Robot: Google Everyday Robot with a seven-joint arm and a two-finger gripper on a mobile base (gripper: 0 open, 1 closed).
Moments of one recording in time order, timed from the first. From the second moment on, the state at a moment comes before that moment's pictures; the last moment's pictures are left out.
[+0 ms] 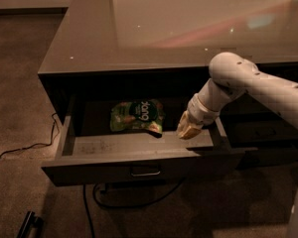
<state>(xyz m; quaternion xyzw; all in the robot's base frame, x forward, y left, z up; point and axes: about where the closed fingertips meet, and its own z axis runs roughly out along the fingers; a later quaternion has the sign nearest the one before) 0.568 -0.129 0.660 -0.71 0.67 0.18 0.14</state>
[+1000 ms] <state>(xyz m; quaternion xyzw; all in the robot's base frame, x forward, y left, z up) 0.520 -0.111 0.650 -0.71 0.67 0.18 0.12</state>
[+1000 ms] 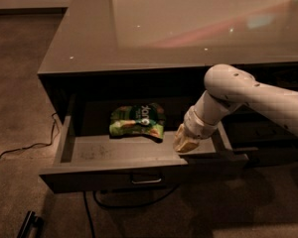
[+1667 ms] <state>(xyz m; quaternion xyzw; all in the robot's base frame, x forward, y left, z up) 0.498 -0.111 0.640 -0.71 0.67 0.20 0.11</state>
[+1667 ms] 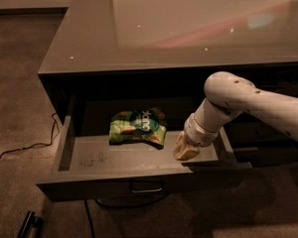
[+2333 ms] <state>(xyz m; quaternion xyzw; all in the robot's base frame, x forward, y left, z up) 0.477 -0.113 0.635 -0.70 0.67 0.21 0.09</state>
